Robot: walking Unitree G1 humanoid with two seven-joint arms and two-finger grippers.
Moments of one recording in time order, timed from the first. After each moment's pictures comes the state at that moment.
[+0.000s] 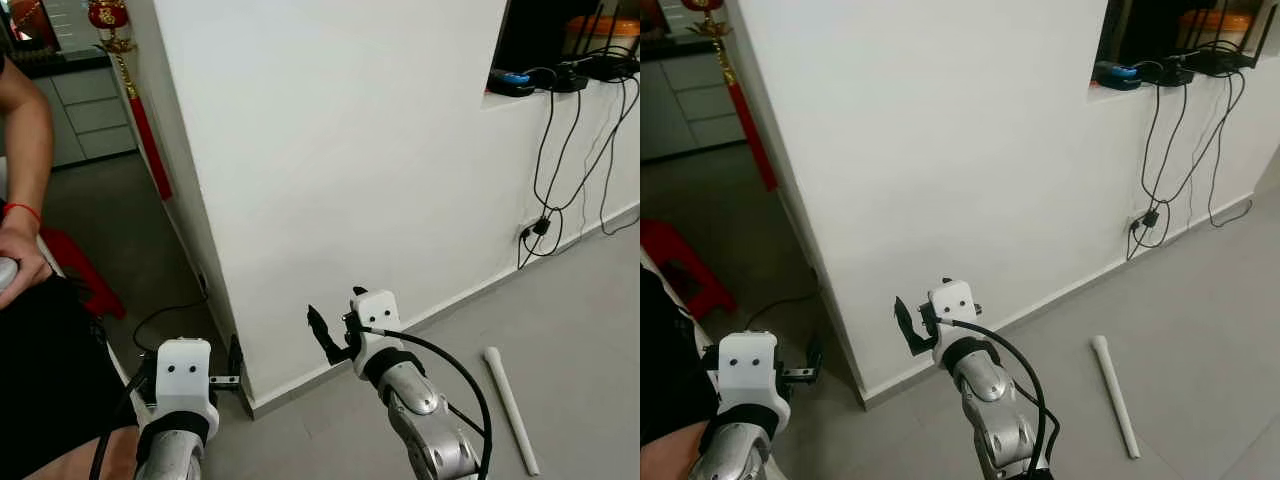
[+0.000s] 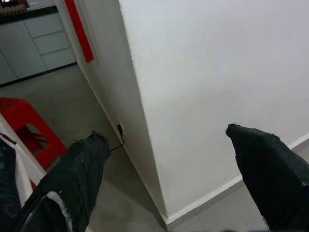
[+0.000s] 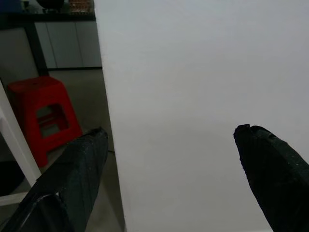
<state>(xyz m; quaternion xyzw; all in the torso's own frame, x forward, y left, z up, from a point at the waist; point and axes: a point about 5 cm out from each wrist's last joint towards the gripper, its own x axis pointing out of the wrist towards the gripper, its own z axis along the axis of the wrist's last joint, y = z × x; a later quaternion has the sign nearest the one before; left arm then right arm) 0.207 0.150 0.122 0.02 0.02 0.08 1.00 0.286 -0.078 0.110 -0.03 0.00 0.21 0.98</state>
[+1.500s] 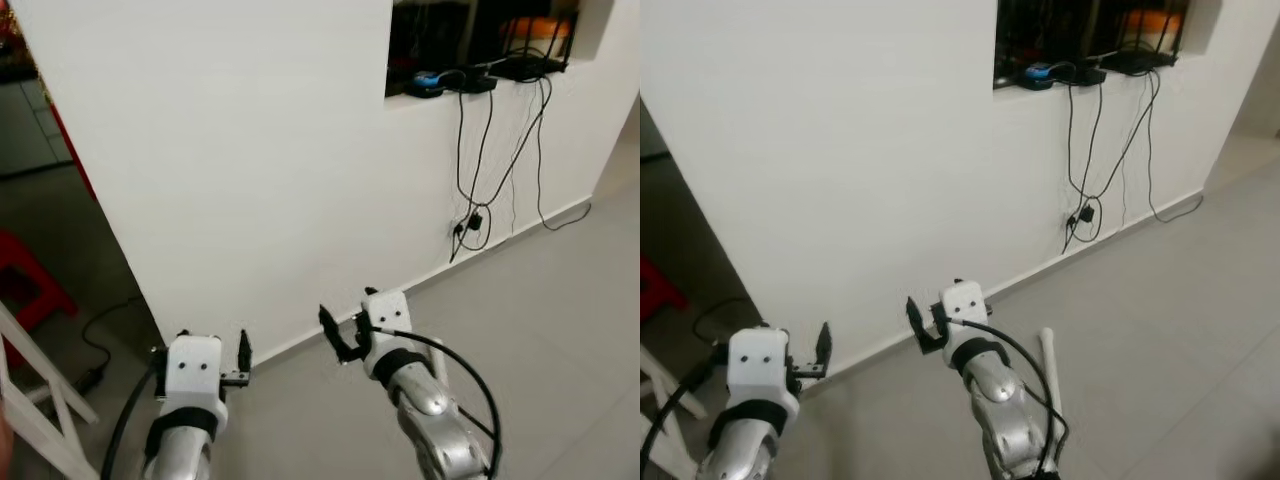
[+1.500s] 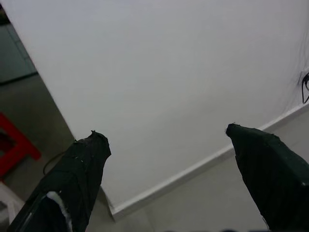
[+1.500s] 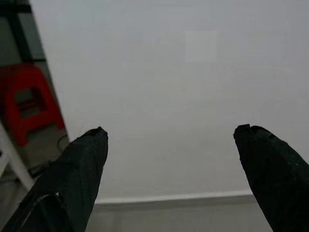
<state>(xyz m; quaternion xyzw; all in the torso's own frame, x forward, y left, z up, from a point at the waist) 0.206 0.148 0.123 0.03 0.02 0.07 1.00 0.285 -0.080 0.108 -0.03 0.01 0.20 0.98</state>
